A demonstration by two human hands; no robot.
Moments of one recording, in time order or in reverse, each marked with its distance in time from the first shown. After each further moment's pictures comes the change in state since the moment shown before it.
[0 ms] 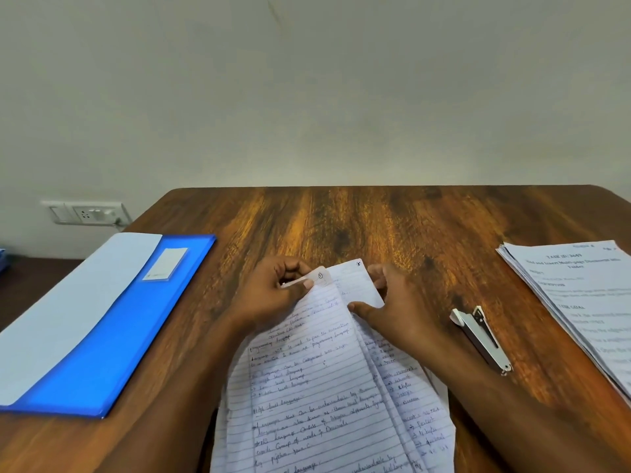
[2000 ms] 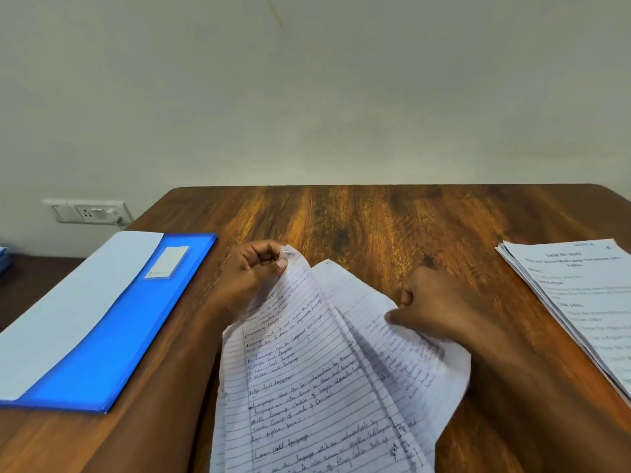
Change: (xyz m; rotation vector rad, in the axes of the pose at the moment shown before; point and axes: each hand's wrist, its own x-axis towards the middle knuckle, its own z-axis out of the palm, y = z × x) left_hand 0.000 0.007 -0.022 -0.337 0.106 0.035; right_hand 0.002 -0.002 -0.056 -0.478 -0.231 0.047
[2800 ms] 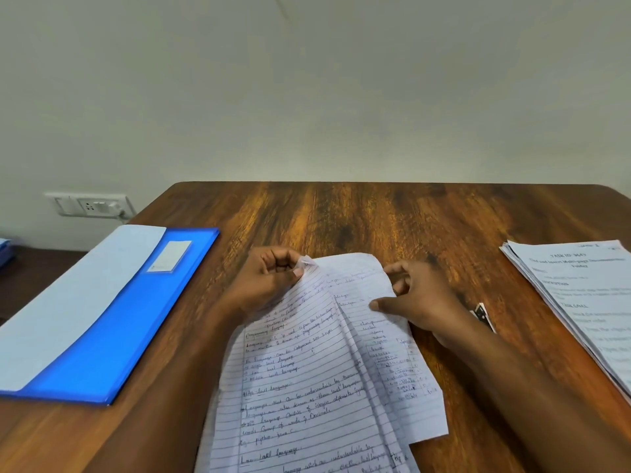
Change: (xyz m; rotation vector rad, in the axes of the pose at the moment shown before) left_hand 0.004 -0.028 0.004 -0.132 -0.098 -0.067; right_hand 0.016 -0.002 0.030 0.638 0.080 0.044
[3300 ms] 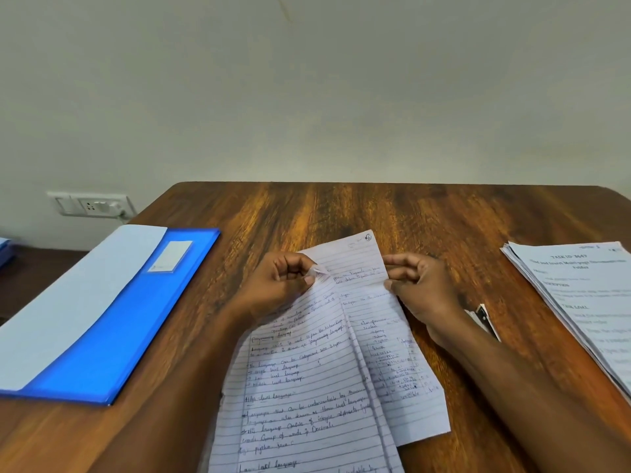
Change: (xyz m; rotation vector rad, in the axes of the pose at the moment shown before) left_hand 0.003 -0.011 0.009 -0.059 -0.087 -0.020; right_hand 0.018 0.020 0.011 0.385 0.133 -0.134
